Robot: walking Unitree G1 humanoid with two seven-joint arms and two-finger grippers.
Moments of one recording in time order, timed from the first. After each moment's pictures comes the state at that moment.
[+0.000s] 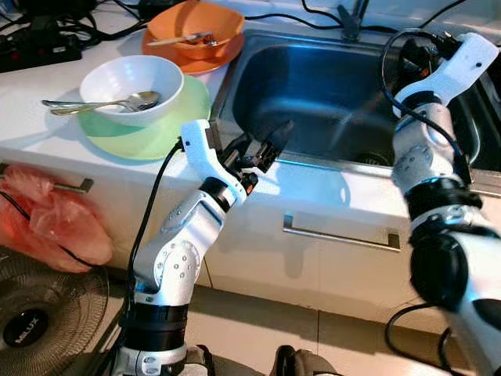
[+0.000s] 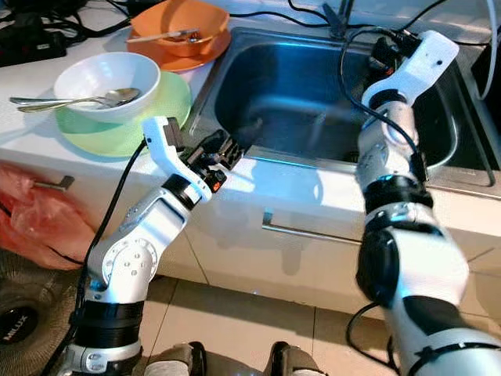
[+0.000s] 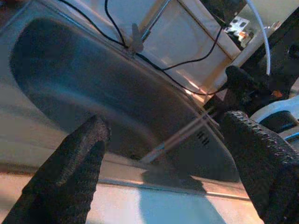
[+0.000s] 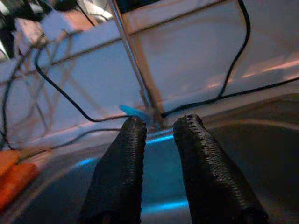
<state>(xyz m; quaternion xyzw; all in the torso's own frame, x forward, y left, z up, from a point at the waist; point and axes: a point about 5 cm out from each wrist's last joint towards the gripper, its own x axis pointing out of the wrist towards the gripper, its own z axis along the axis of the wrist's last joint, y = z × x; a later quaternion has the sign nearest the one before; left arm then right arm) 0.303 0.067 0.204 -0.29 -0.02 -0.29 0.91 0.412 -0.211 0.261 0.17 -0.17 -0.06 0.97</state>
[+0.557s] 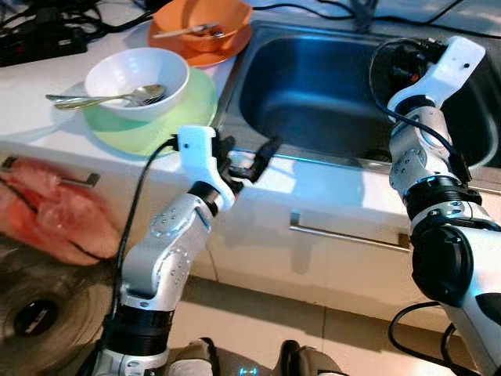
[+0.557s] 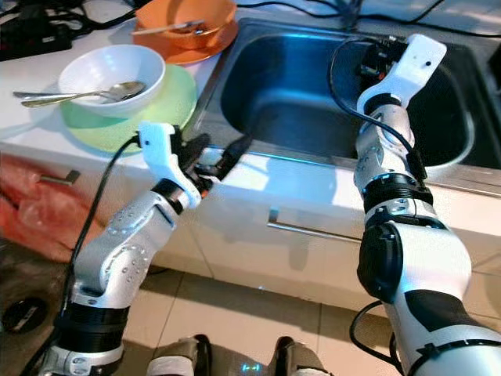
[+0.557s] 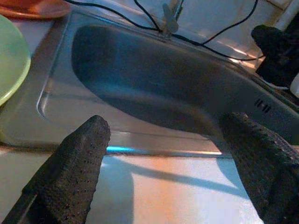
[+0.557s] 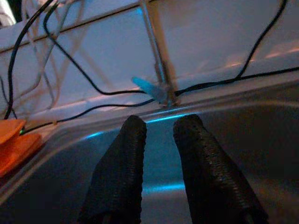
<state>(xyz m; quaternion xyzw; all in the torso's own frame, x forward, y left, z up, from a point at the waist) 0.306 0.083 0.196 -0.14 -0.02 -0.26 0.96 0.414 -0.203 0.255 0.14 -0.16 -0.04 0.98</state>
